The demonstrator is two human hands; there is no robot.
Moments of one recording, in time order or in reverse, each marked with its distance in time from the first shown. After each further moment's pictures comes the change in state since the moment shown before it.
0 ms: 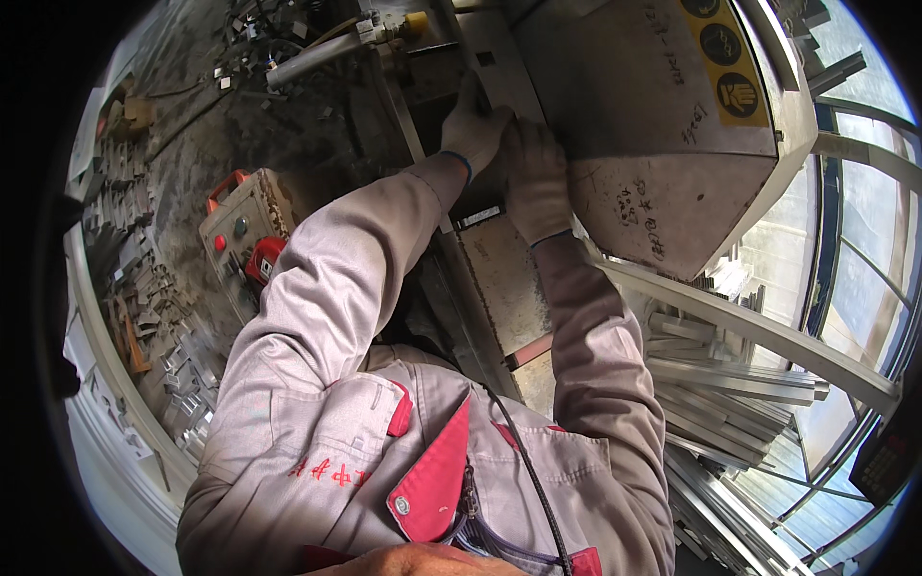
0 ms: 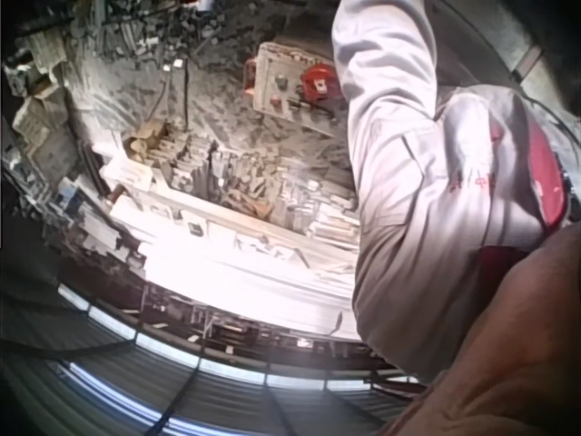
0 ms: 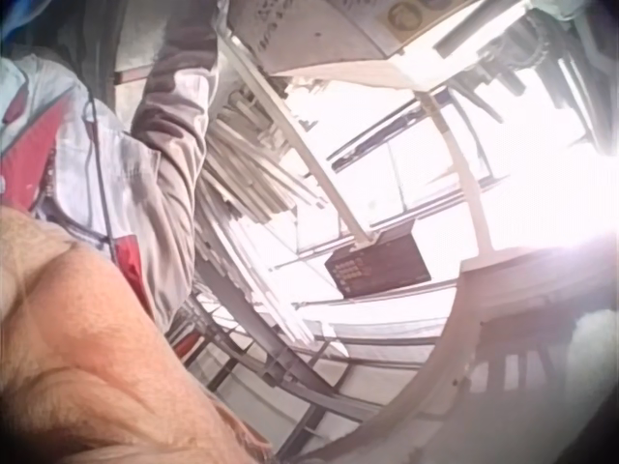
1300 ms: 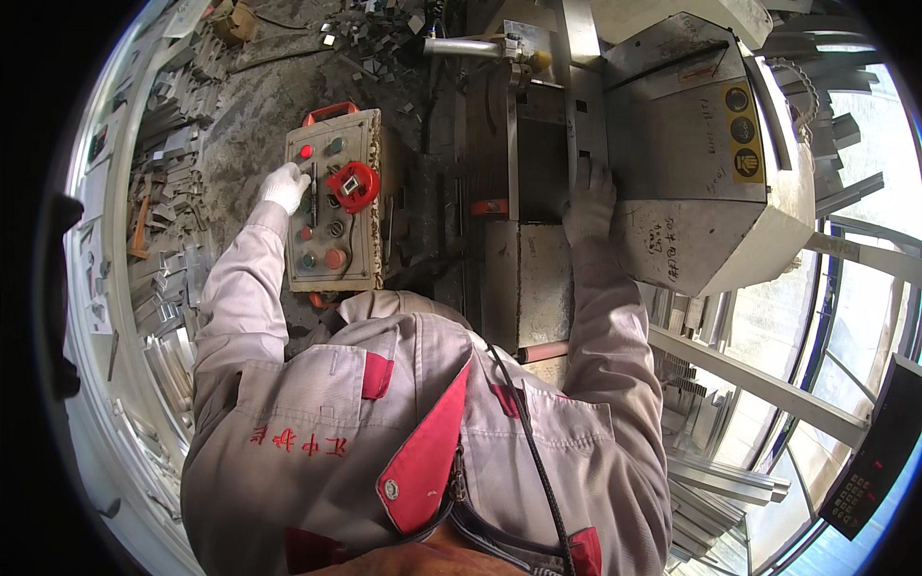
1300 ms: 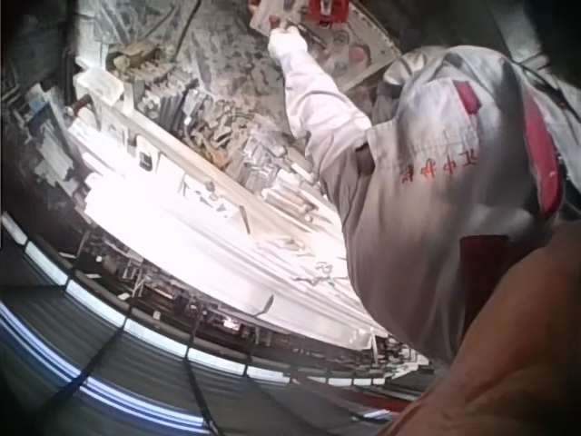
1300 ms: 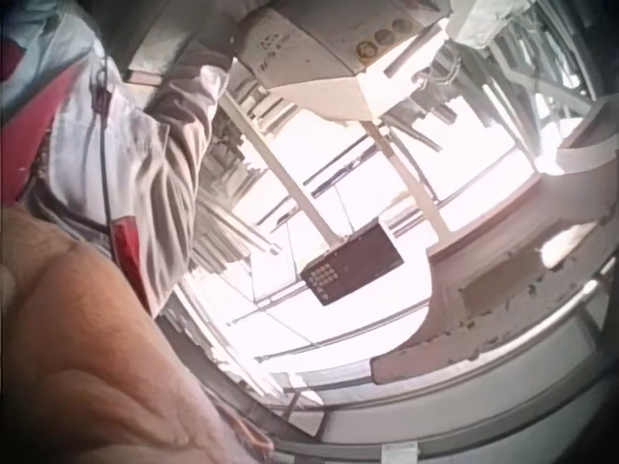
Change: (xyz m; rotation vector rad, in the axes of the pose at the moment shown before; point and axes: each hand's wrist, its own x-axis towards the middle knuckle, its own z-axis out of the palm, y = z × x) left_hand -0.182 -0.169 -0.428 0.928 0.353 -0.430; right_hand -0.012 0.003 0.008 -0.127 -0.090 0.023
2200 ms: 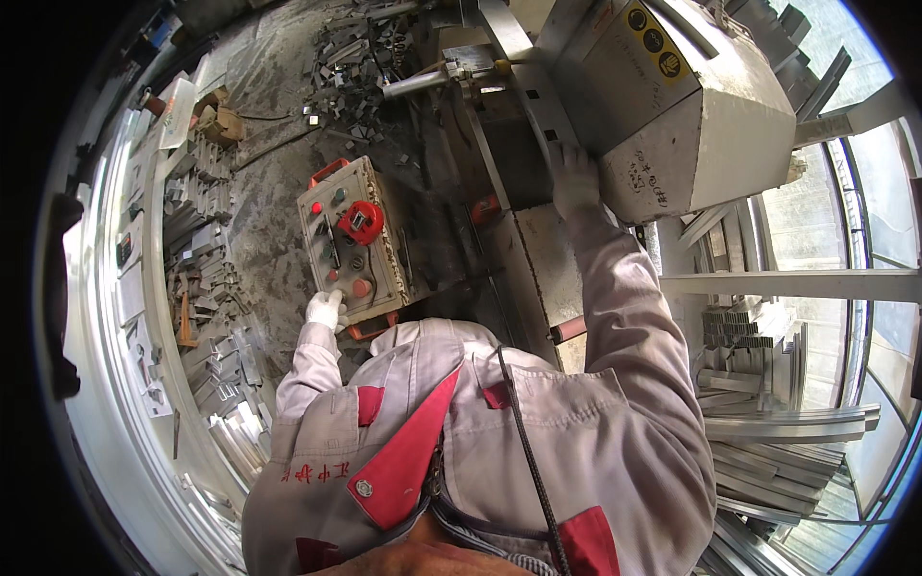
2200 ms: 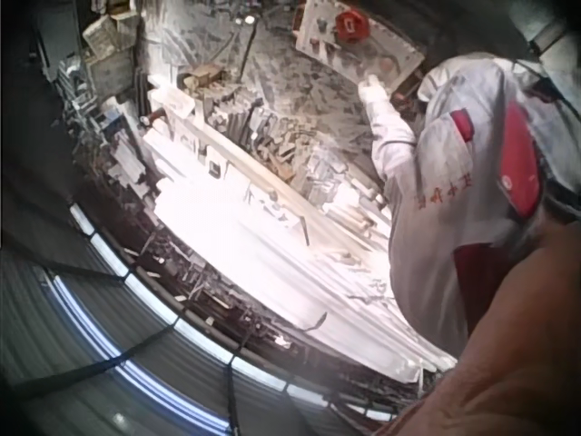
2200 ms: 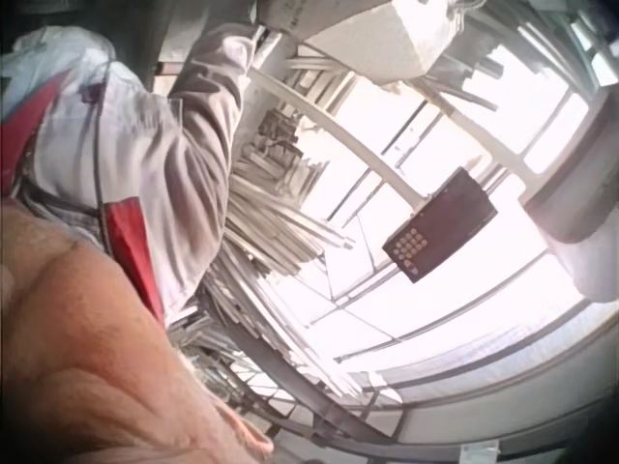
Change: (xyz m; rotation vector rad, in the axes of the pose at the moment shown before) left_hand -0.140 -0.062 0.081 -0.691 -0.154 -0.286; right_hand -0.017 -0.005 -0.009 -0.027 0.112 0.038
